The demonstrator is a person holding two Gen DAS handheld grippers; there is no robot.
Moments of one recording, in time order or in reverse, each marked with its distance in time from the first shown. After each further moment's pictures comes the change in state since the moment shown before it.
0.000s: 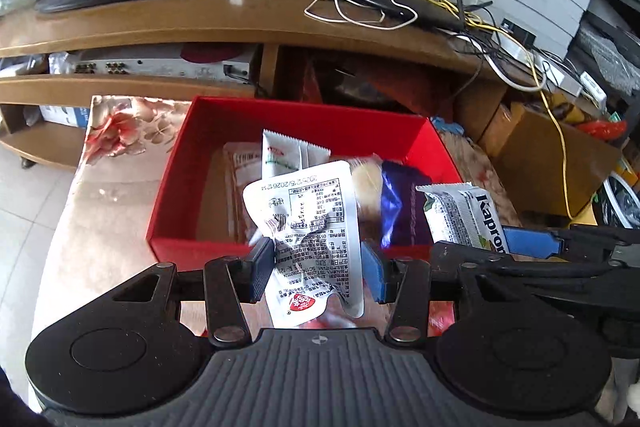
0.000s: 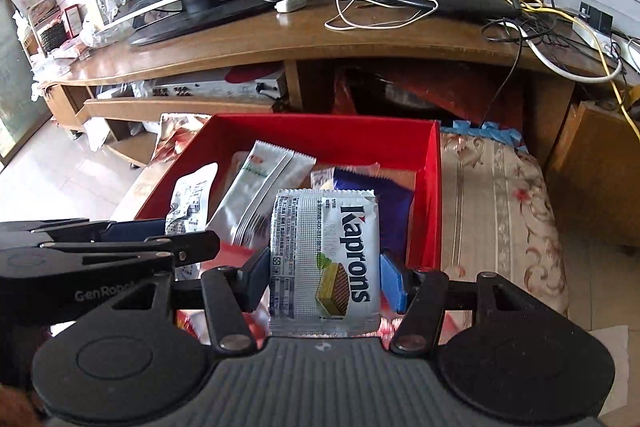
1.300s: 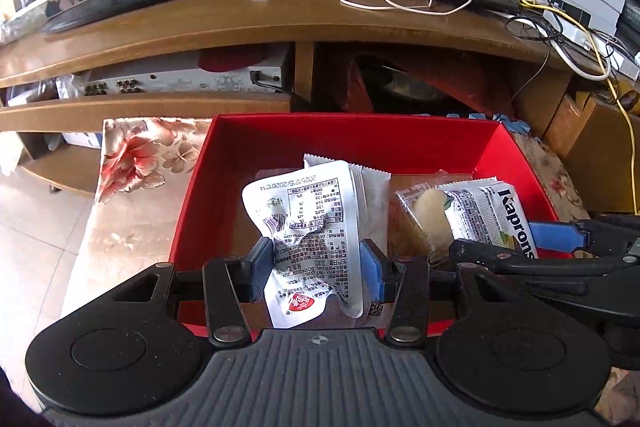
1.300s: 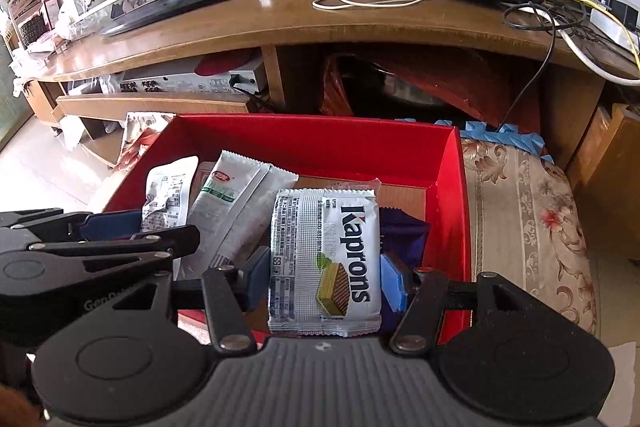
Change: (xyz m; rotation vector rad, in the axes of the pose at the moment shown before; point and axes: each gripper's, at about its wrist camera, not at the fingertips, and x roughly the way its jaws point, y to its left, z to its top) left arm 0.059 0.009 0.030 0.061 0.026 0.151; right arm 0.074 -0.005 0.025 0.000 0.038 -0.032
